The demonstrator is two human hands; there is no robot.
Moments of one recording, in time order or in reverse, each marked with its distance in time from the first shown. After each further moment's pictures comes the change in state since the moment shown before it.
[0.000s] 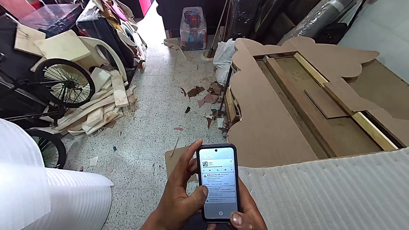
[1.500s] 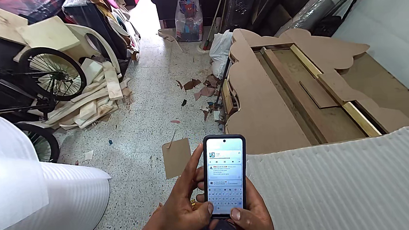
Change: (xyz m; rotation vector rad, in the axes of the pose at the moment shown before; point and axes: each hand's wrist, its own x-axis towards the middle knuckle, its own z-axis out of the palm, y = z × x) left_hand -0.051 -0.004 0.003 -0.158 -0.167 0.025; right_hand -0.023 0.005 0.033 -0.031 0.101 -0.026
